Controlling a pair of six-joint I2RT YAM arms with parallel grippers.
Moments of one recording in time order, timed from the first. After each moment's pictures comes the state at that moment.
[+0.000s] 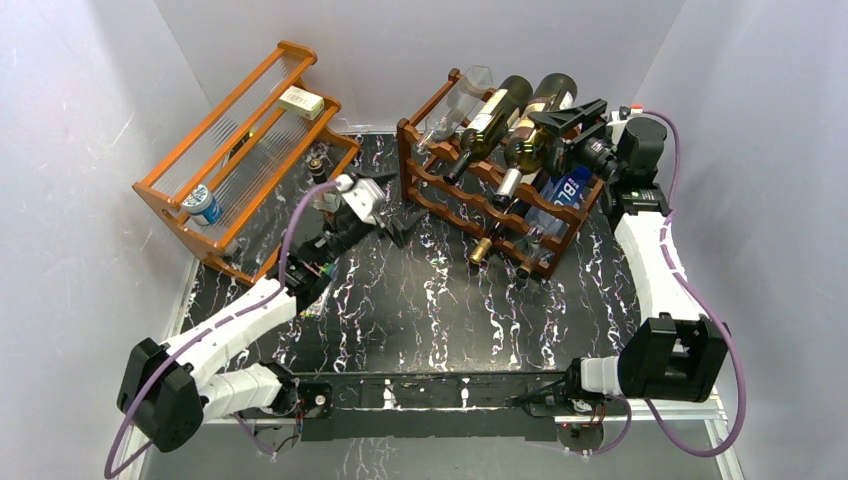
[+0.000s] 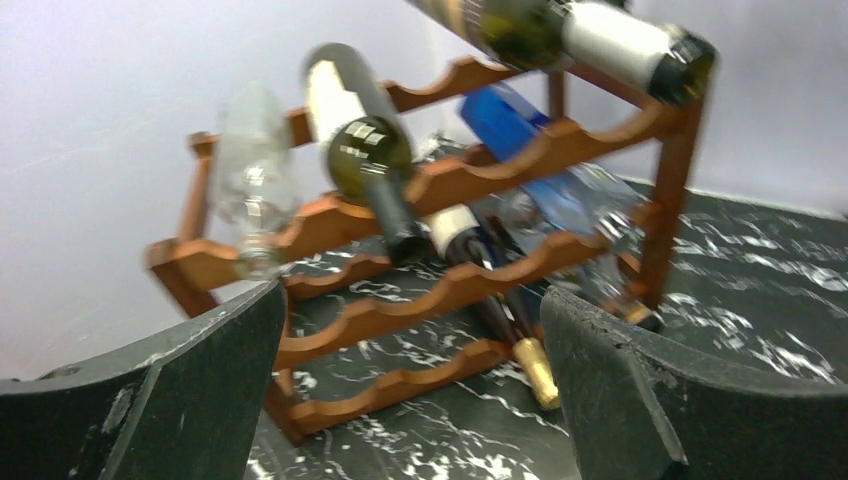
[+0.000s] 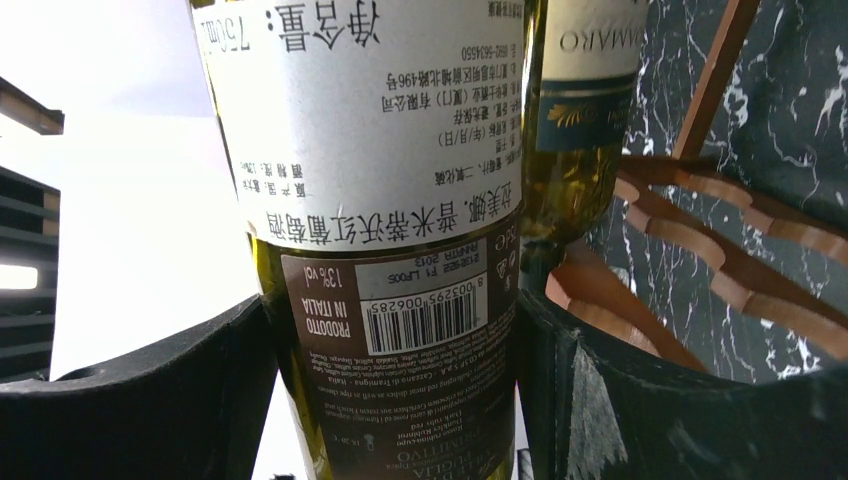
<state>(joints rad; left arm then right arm) -0.61 1.11 0.78 0.55 0.28 0.13 -0.03 1.33 1.19 0.03 -0.64 1.38</state>
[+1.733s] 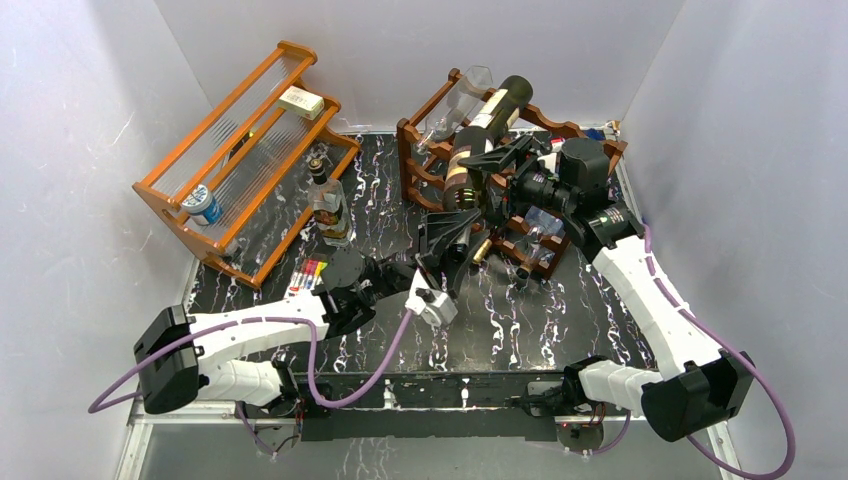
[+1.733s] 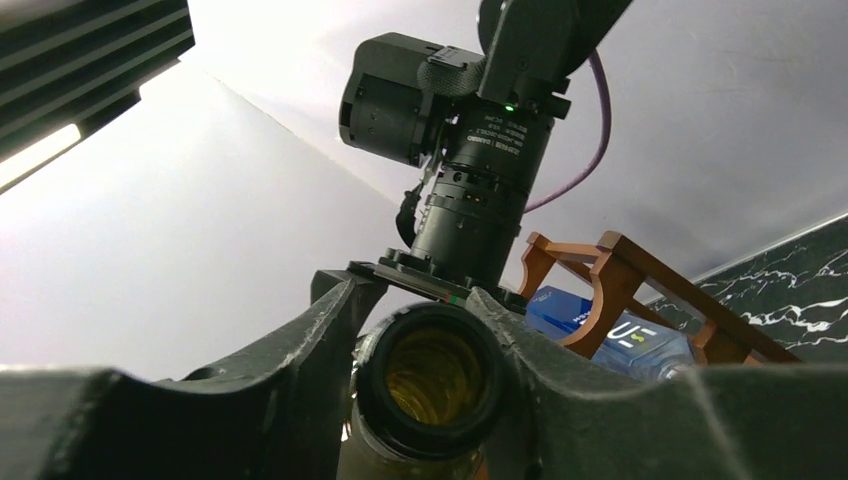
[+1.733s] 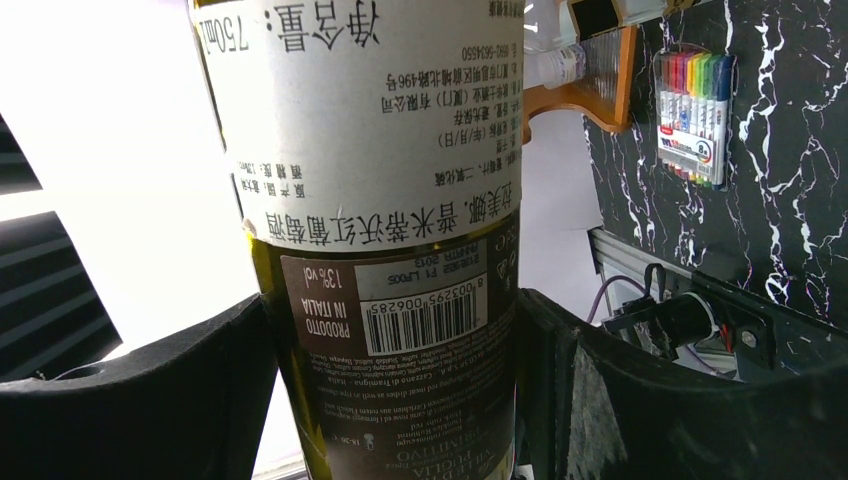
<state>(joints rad) -1.12 1.24 0.81 0.88 0.27 1.01 0.38 1.16 1.19 -0.30 -0.62 1.60</state>
